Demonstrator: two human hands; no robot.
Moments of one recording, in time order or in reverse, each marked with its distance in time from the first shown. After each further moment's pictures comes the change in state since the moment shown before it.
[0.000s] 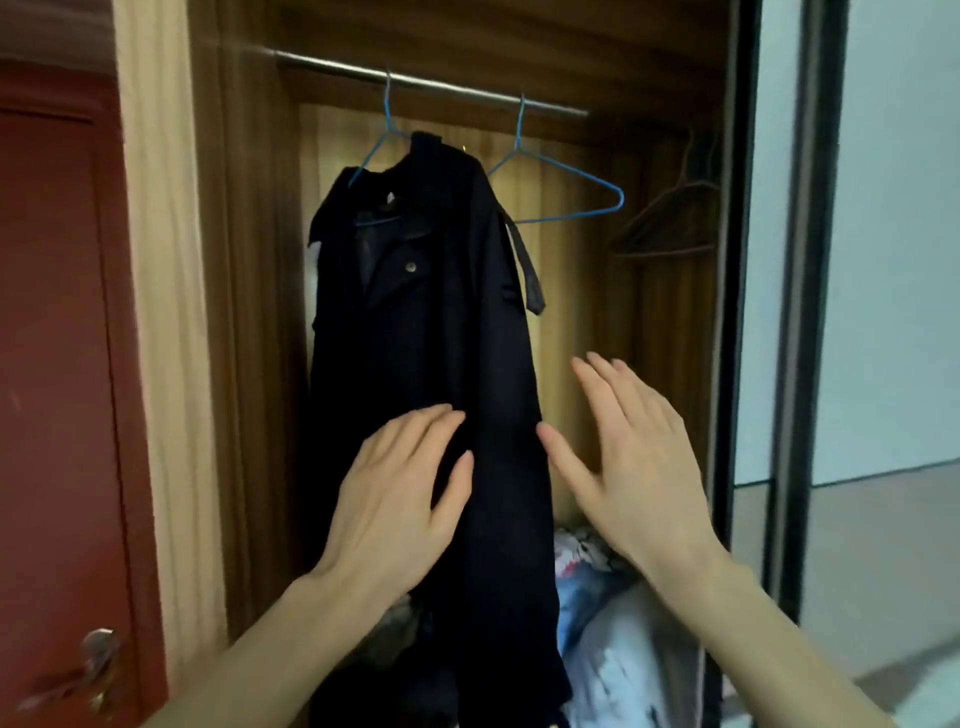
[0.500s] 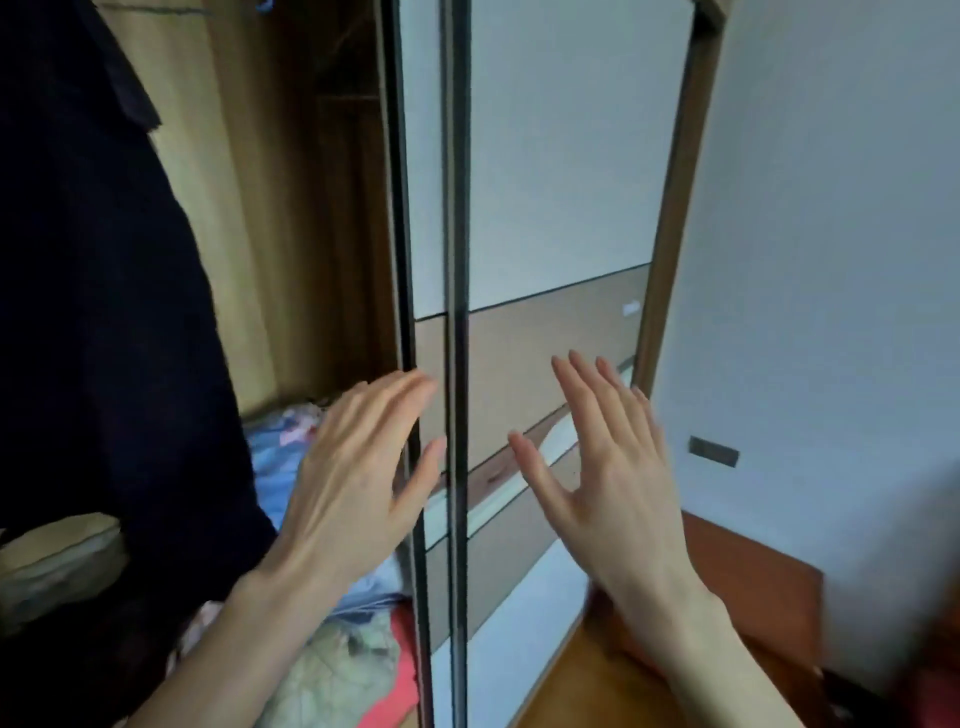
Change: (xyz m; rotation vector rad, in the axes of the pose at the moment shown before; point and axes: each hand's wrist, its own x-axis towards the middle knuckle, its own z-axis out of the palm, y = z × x) left_hand -0.075 0.199 0.079 -0.497 -0.101 0.332; right_hand -0.213 0.080 -0.169 -0.355 -0.094 0.379
